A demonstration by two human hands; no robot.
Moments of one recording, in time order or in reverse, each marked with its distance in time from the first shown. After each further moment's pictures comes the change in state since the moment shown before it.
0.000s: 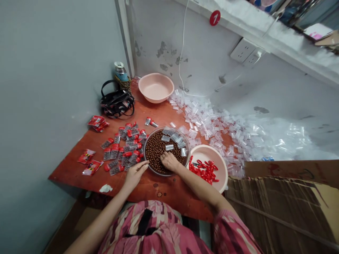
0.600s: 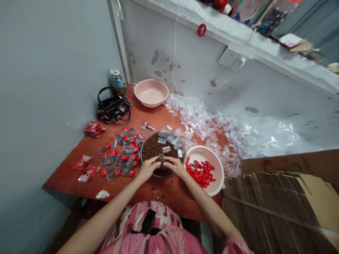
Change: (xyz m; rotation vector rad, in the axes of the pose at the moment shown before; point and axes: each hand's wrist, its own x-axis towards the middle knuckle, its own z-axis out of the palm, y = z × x) left_hand 0.031 0.022 0.054 -0.248 -0.263 0.027; right_hand -0.051 -0.009 -0.033 1.332 0.381 0.202
